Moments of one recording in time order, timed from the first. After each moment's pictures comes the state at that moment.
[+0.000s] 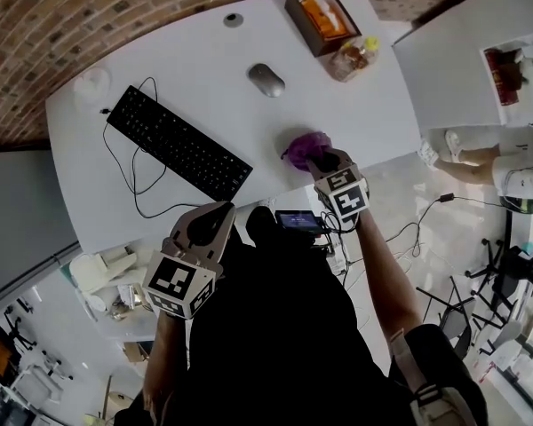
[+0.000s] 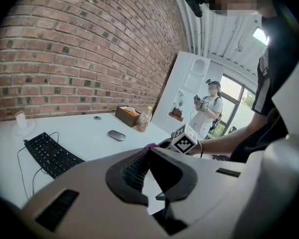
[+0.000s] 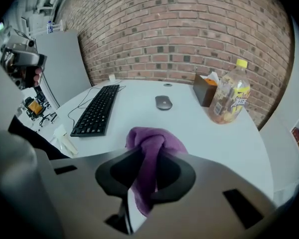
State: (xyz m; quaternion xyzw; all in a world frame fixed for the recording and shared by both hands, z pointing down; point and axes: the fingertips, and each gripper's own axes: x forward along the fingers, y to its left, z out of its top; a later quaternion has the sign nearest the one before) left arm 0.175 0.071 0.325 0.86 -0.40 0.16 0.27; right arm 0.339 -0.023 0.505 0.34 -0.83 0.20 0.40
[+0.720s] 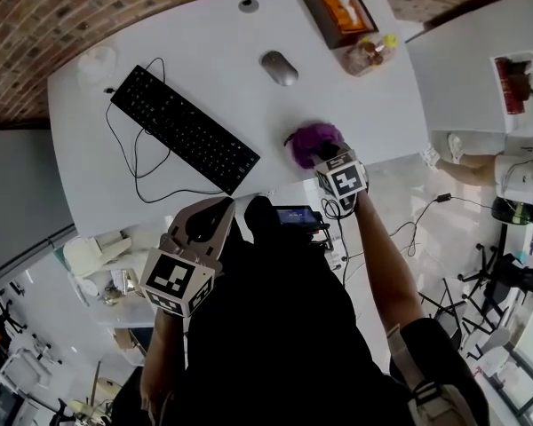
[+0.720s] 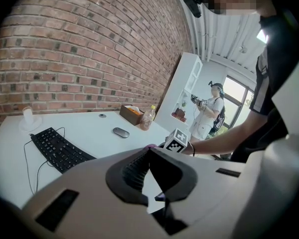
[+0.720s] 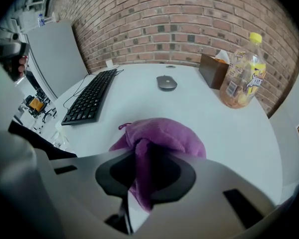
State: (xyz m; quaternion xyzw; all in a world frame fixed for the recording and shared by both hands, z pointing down) left arm 0.158 0.083 0.331 0.85 -0.42 0.16 0.28; right arm 0.336 -0.024 0.556 0.31 -0.80 0.24 0.45
